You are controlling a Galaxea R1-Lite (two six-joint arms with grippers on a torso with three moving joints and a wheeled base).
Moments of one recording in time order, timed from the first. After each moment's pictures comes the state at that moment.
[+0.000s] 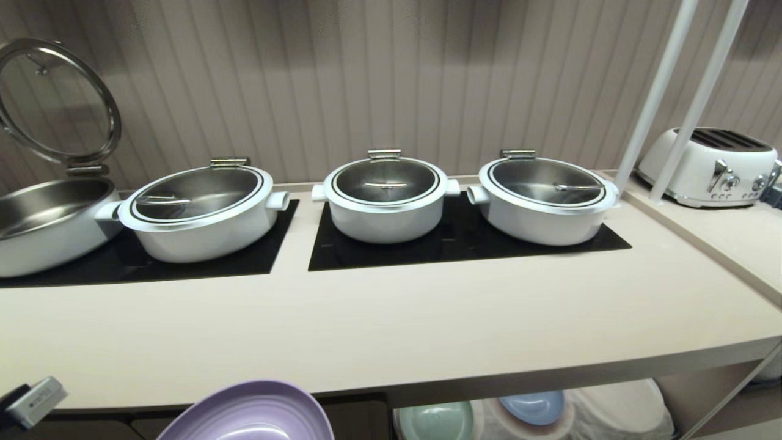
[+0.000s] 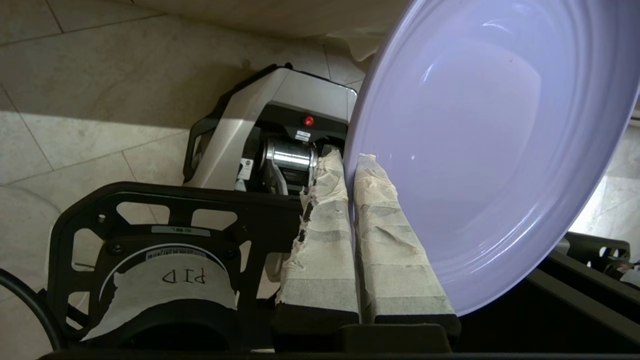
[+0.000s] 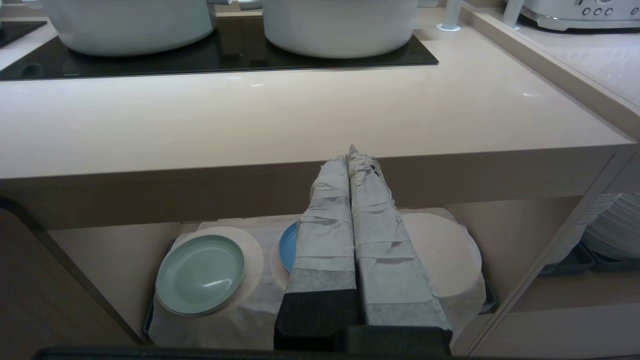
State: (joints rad) left arm 0.01 1.00 -0.47 0.56 -0.27 -0.39; right arm 0.00 0.00 0.00 0.00 0.00 0.00
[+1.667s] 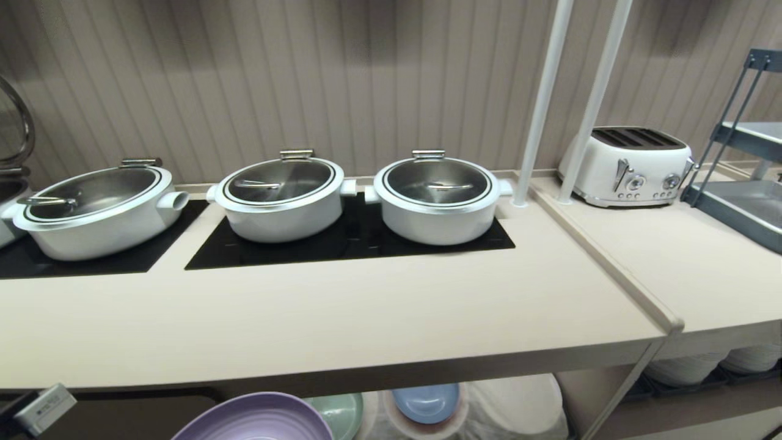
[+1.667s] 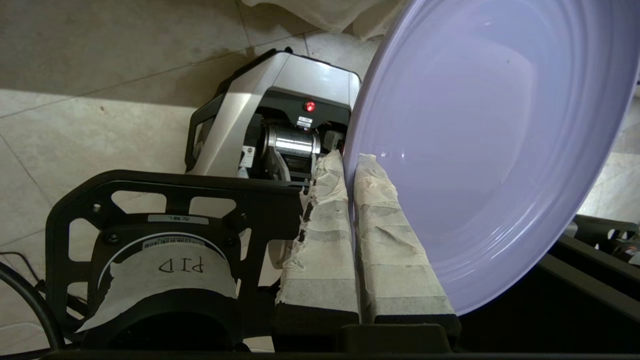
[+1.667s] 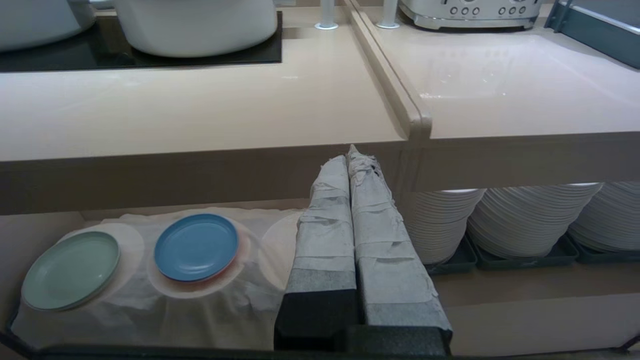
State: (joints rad) left arm -0.03 1.00 -0.46 0.58 -0.27 -0.40; right arm 0.00 0.00 0.00 0.00 0.00 0.00
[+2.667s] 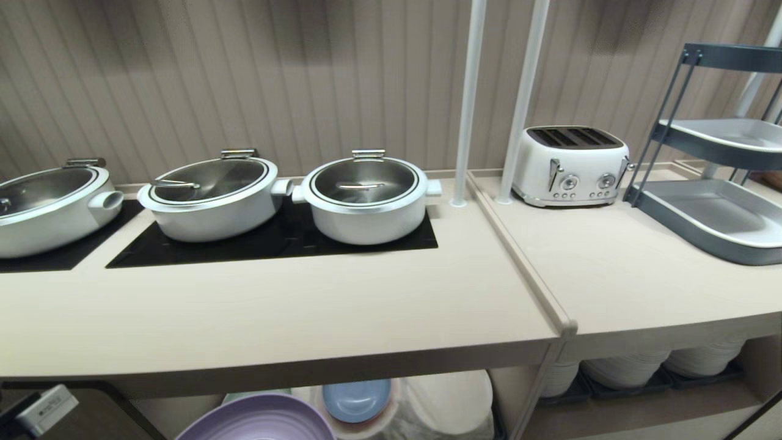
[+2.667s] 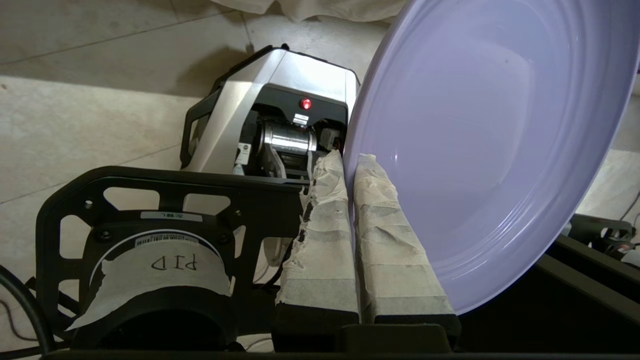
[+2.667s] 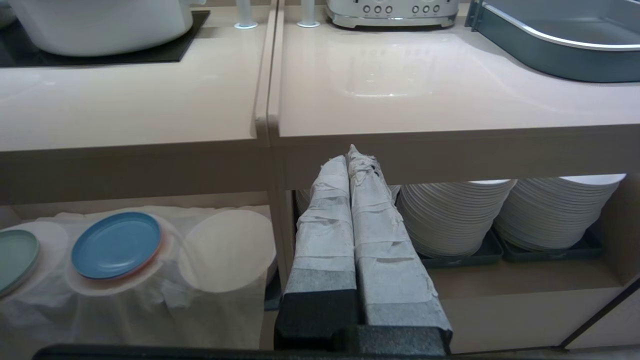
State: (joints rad) left arm -0.06 1.00 -0.46 0.58 -0.27 -0.43; right arm 0.00 0.00 0.00 0.00 0.00 0.00
